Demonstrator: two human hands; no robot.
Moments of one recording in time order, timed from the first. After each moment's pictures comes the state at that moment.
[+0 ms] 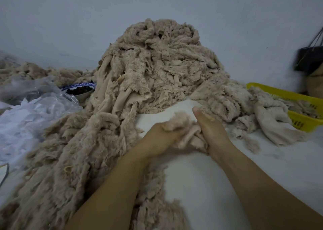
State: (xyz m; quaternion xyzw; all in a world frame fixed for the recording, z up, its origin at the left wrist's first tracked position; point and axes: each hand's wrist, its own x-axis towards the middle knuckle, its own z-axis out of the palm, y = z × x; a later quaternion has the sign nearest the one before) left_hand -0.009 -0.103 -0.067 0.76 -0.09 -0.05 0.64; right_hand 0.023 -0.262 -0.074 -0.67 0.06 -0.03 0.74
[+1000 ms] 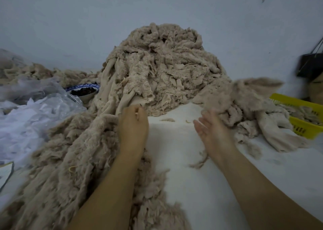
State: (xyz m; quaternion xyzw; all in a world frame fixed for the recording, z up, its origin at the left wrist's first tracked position) left_hand 0.011 -0.063 -0.064 0.82 0.11 0.34 0.45; right_hand 0.034 -0.265 -0.077 -0.49 0.04 -0.02 0.87
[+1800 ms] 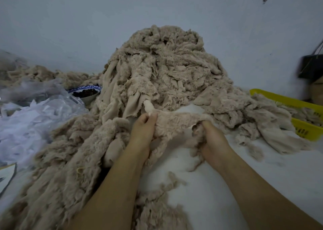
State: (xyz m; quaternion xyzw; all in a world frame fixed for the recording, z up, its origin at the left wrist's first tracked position) left_hand 0.018 -0.071 -0.071 0.65 0.09 0.10 0.75; right_hand 0.026 -0.254 -0.082 -0.58 0.04 0.05 0.81
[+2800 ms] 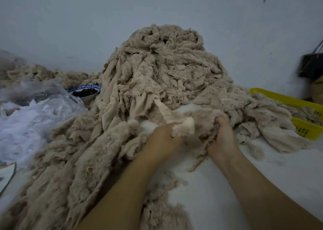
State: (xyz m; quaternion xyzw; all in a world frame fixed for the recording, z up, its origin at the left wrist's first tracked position) left_hand 0.000 -0.103 -0.080 0.86 -0.08 0.10 0.49; right_hand 0.026 -0.263 -0.072 -0.43 0.06 0.02 0.90
